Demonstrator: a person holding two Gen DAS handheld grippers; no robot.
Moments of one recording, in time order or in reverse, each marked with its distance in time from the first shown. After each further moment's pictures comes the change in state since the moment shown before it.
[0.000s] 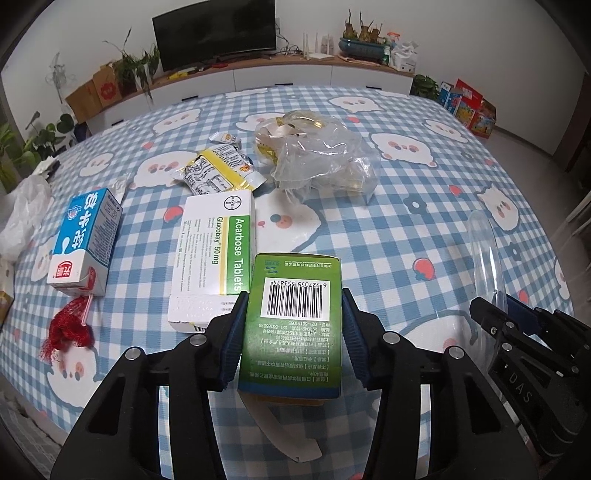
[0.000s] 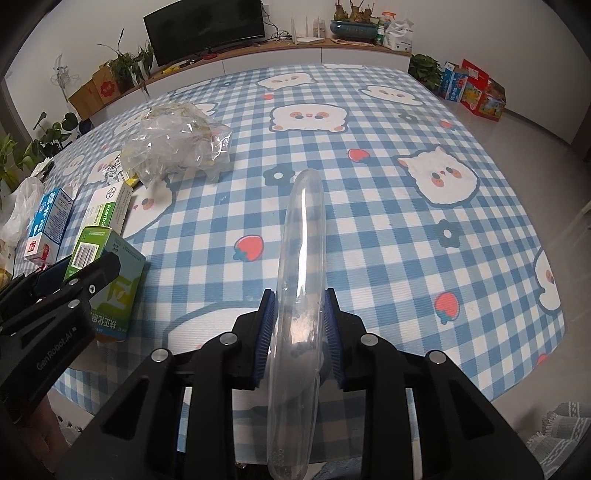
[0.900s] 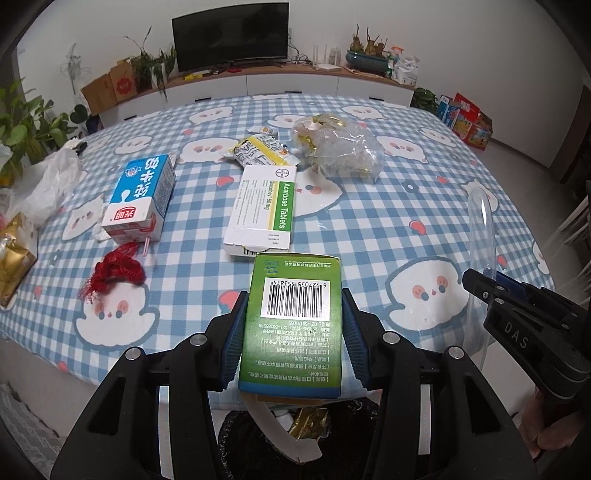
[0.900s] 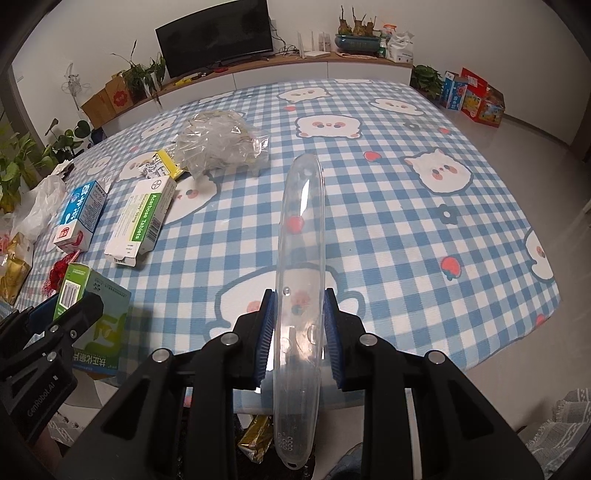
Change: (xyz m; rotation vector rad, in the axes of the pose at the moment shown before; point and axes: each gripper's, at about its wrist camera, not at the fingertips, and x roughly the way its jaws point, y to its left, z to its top) left arm -0.069 0.039 -0.060 -0.036 -0.039 -0.012; right arm -0.049 0.027 -0.039 0.012 -0.052 0.034
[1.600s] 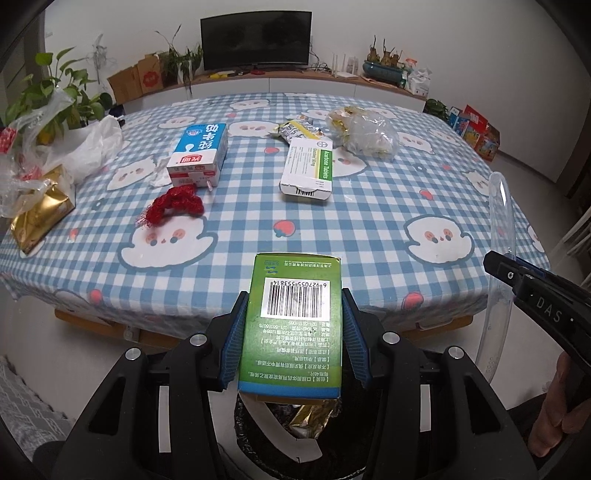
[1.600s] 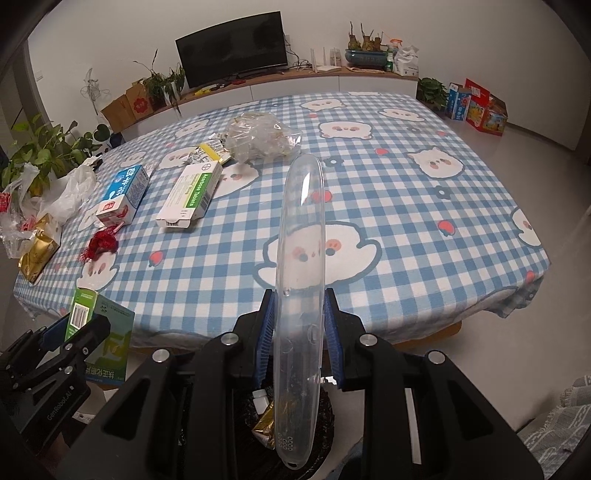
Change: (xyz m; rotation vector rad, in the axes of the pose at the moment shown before) left arm -0.053 0.038 -0.078 -0.057 -0.033 0.032; right arm -0.059 0.028 -0.057 -0.025 -0.067 0.047
